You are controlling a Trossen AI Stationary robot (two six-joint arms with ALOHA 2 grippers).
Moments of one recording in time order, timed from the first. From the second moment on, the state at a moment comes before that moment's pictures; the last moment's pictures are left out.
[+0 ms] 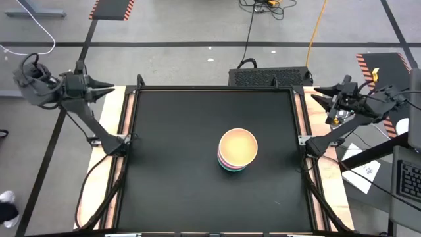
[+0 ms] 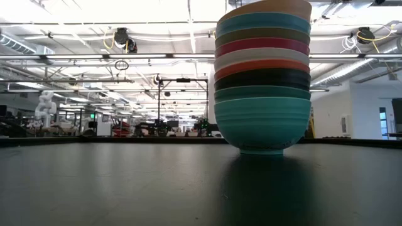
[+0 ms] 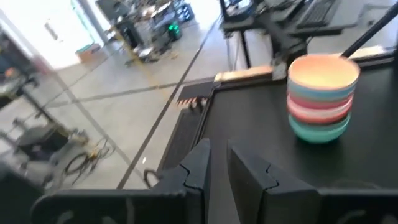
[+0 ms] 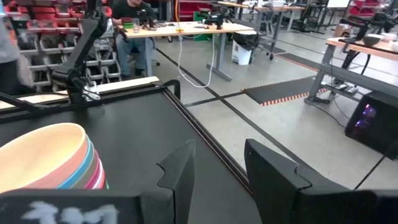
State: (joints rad) left arm -0.80 0.64 1.65 -1.57 -1.04 -0.20; right arm 0.50 0.41 1.25 -1.29 0.97 0.32
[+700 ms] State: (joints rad) left arm -0.13 0.20 1.10 -1.49 -0.34 -0.04; right arm 0.28 0.27 1.16 -1.22 0.85 0.23
